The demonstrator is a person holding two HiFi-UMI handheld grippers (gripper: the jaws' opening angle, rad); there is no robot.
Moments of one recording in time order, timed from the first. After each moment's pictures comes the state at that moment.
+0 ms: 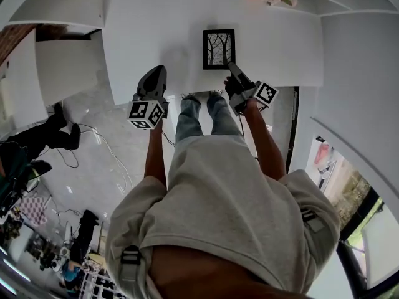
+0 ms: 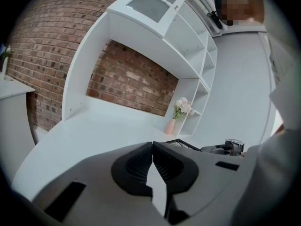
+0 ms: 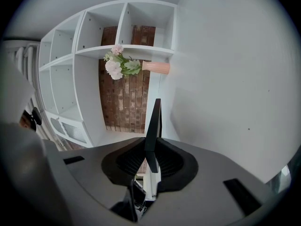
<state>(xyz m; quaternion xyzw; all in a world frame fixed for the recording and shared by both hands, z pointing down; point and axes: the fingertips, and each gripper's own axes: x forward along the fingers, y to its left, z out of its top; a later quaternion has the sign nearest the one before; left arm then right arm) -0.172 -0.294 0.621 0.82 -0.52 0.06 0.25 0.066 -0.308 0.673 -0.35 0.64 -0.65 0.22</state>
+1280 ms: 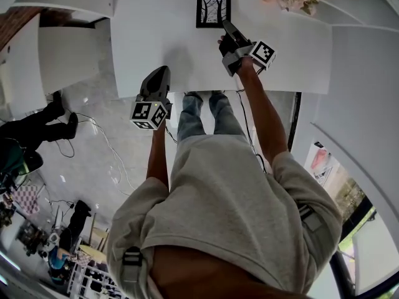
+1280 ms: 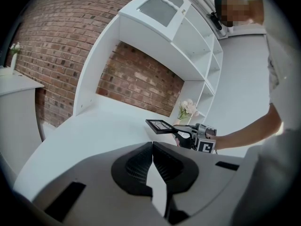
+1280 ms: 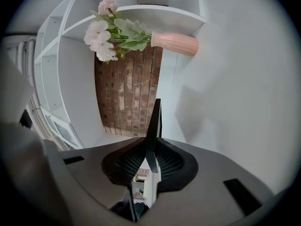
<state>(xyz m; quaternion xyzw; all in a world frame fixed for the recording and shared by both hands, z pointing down) -0.202 -0.272 0.628 0.80 -0.54 0.05 0.27 -0.013 -0.444 0.656 -0.32 0.67 -0.62 0.23</state>
